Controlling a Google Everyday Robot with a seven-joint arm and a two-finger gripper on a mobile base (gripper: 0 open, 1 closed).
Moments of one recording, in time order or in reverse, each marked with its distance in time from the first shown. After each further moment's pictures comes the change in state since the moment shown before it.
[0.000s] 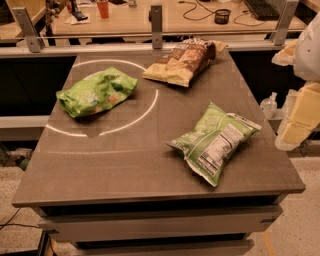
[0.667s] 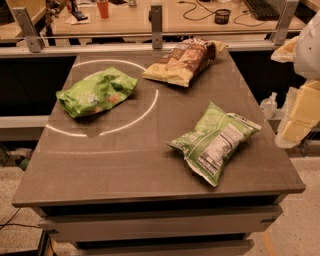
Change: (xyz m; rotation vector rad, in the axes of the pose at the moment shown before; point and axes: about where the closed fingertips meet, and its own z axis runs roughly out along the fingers) arm -0.002 -0.003 -0.003 0.017 -0.014 -0.018
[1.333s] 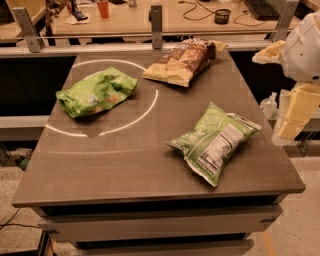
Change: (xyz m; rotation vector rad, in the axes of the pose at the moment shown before) arm -0.009 -0.011 0.021 -0.039 -0.087 -0.167
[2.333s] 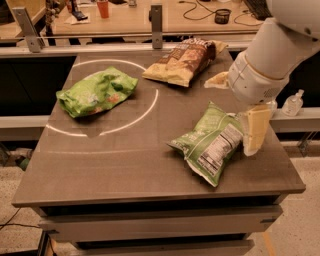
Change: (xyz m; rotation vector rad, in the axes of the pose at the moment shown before) arm -0.032 -0.001 0.087 -0.128 0.012 -0.351
